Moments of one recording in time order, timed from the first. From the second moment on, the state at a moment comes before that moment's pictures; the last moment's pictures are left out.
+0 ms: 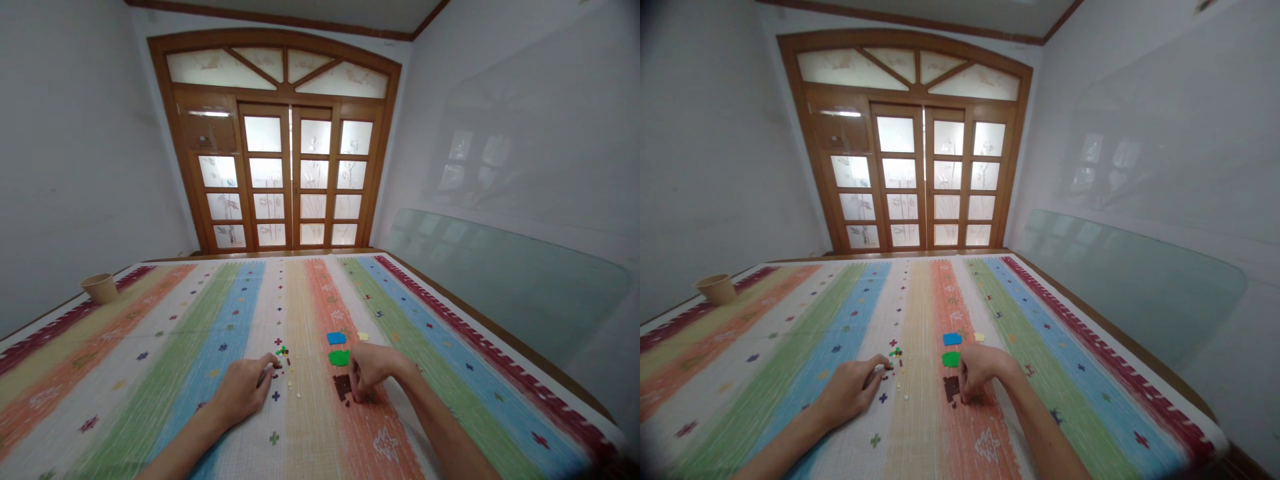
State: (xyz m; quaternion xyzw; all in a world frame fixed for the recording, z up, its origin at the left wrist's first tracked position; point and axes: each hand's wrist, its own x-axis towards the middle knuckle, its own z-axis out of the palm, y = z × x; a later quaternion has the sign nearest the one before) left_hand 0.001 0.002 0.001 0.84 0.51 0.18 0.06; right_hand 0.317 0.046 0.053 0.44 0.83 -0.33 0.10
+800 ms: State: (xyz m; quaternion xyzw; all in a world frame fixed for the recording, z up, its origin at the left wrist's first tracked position) left_hand 0.003 0.000 0.005 0.84 0.51 0.18 0.06; right_hand 0.306 0.045 0.055 0.44 0.84 -0.32 -0.02
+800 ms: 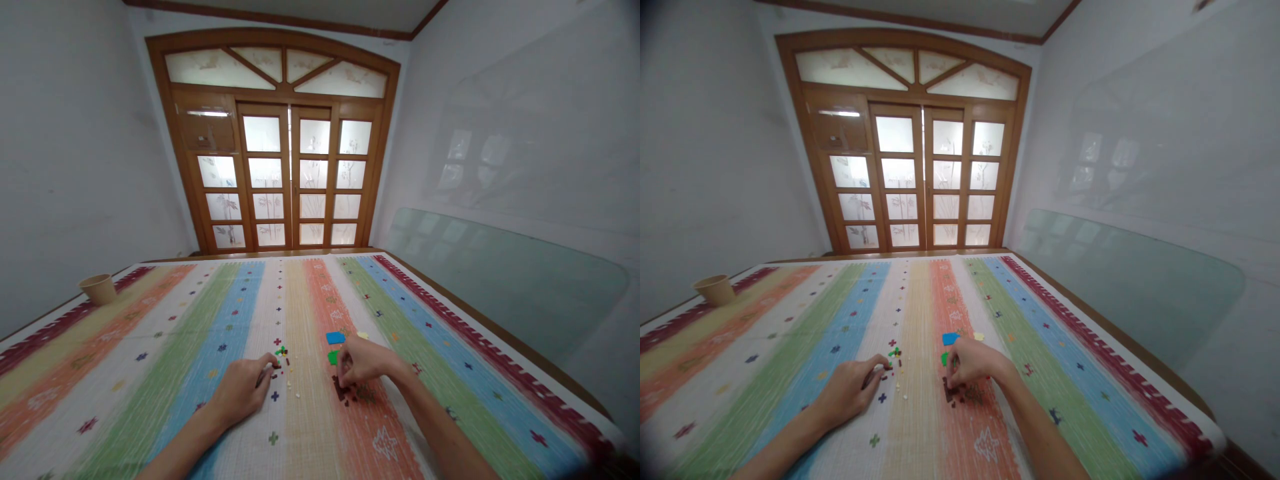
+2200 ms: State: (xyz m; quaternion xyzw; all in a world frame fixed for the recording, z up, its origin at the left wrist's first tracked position) left_hand 0.003 -0.003 0.004 0.86 0.47 0.20 0.06; right_hand 0.240 0.010 0.030 0.44 0.87 -0.17 -0.12
